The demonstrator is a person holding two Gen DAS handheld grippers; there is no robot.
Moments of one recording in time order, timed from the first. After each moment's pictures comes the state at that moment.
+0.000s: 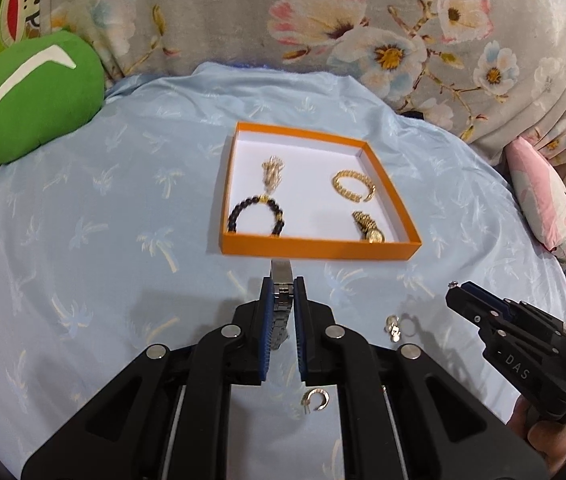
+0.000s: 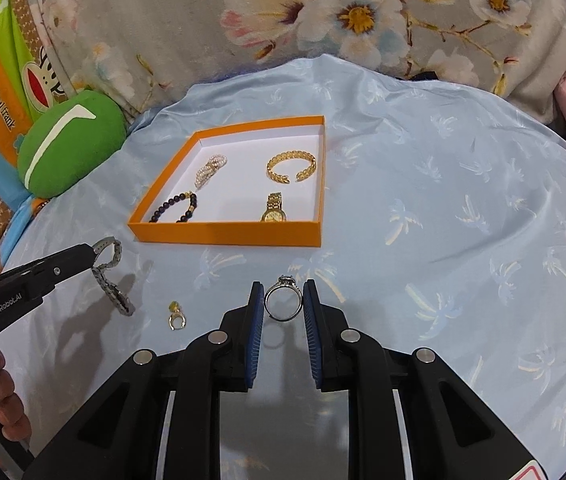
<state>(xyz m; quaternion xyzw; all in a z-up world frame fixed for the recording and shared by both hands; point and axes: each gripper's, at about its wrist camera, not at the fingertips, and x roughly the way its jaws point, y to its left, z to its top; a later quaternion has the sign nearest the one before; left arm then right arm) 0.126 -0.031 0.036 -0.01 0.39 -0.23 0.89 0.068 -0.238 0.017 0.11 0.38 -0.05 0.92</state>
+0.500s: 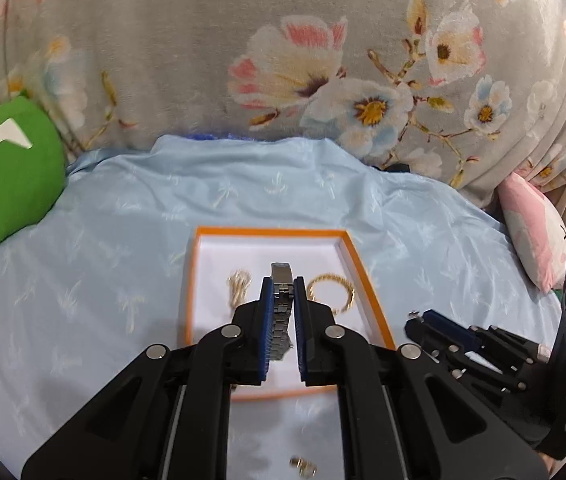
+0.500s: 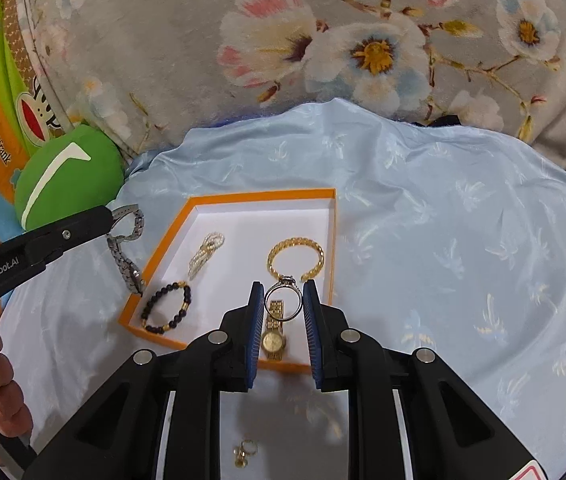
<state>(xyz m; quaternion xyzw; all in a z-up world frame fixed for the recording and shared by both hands) 0.213 -0.089 0.093 0.00 0.33 -0.26 0.91 0.160 -0.263 0.047 0.11 0.35 -0.03 0.93</state>
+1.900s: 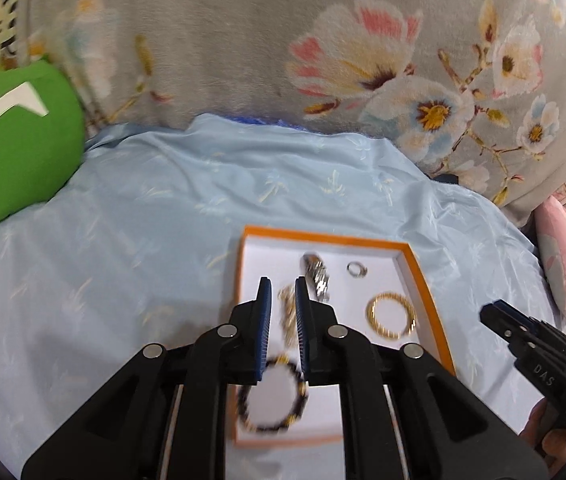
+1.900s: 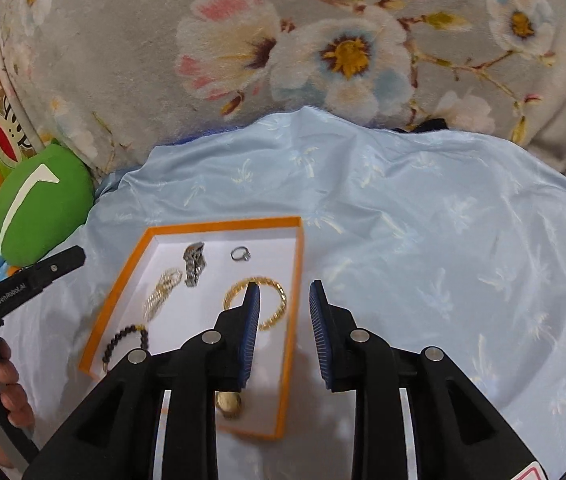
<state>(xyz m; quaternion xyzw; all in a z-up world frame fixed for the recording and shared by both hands) 0.256 -0.054 0.059 -0.04 0.36 -0.21 0.91 0.162 -0.299 0.038 0.12 0.34 -0.07 0.93</state>
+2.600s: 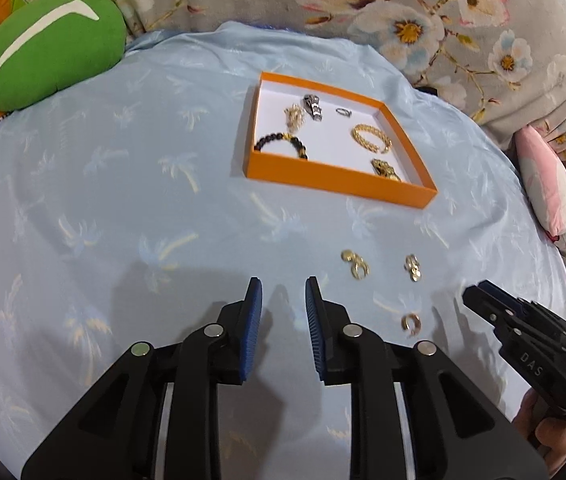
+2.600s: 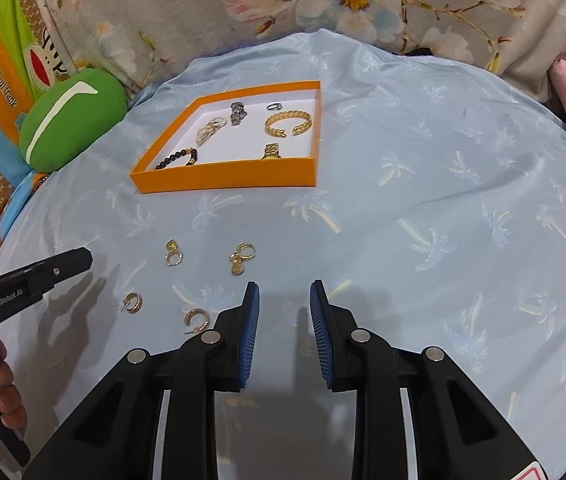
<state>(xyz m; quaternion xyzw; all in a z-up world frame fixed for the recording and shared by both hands) 0.093 -0.004 -0.004 -0.03 0.44 -0.21 0.87 0.030 -0.222 -0.014 0.10 0.41 -0.05 0.90</state>
